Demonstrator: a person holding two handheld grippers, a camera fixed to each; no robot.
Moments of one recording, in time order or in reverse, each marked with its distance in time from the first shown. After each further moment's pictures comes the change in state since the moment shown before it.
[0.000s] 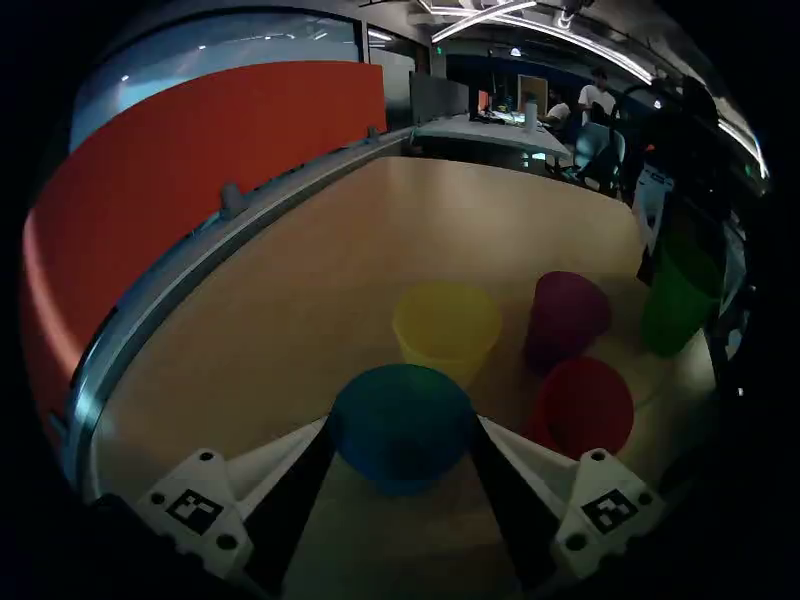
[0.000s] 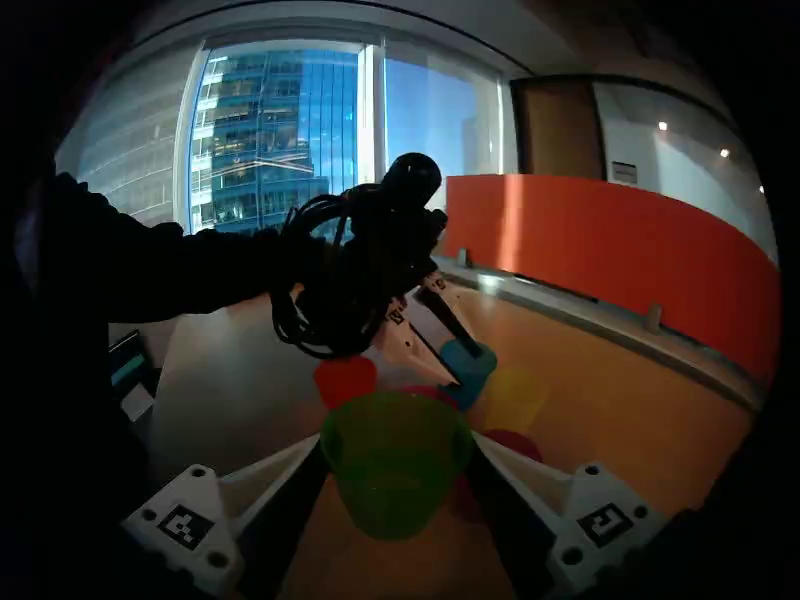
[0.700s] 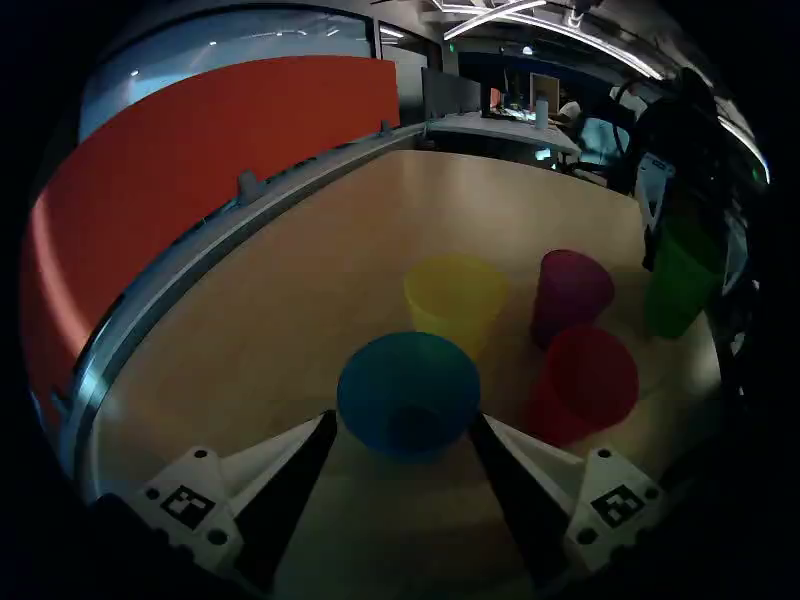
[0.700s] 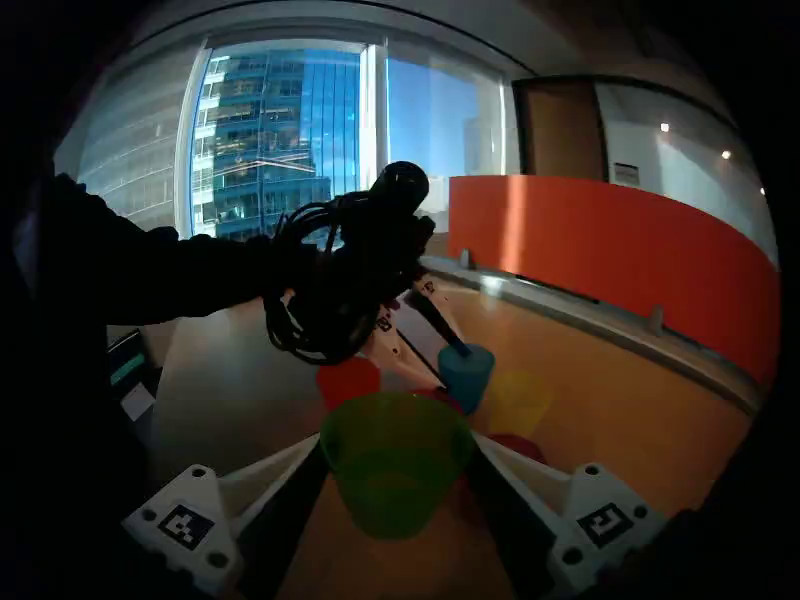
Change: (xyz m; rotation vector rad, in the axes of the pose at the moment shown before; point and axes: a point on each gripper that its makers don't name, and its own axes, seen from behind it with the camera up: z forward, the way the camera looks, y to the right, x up) left arm -0.023 -0.005 -0.016 0.046 -0.015 -0.019; right arm 0.002 -0.004 0.004 0.006 0.002 -0.003
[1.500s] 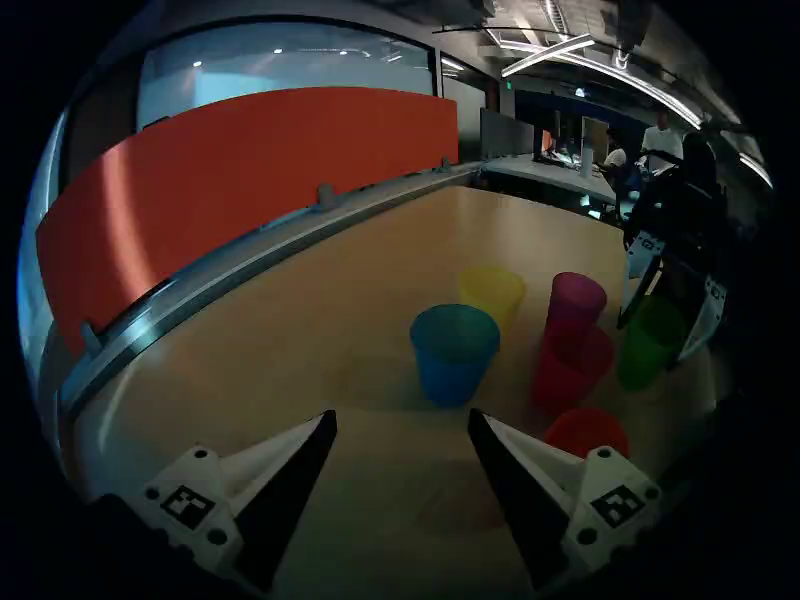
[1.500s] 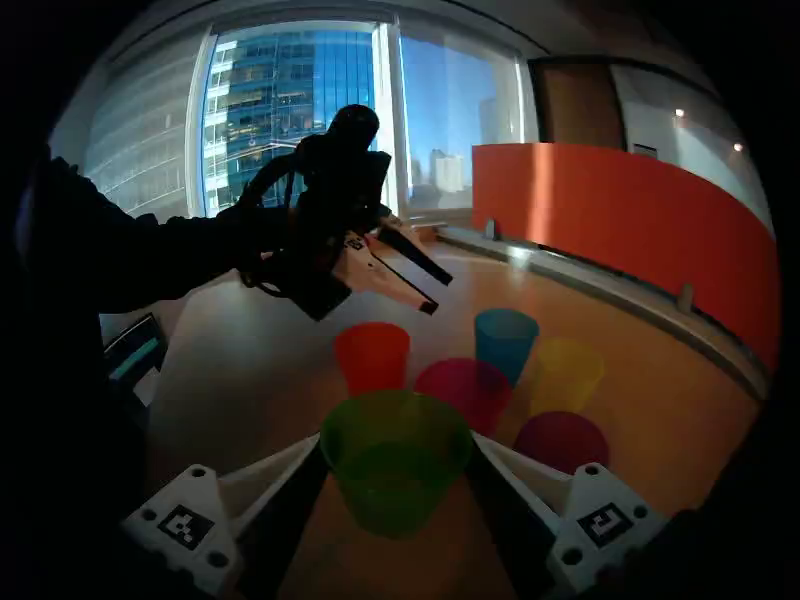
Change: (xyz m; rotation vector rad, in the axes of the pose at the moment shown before) left arm -0.029 -0.022 -0.086 0.153 0.121 -0.144; right arm -0.038 -0.021 0.038 0.072 -0.081 -0.002
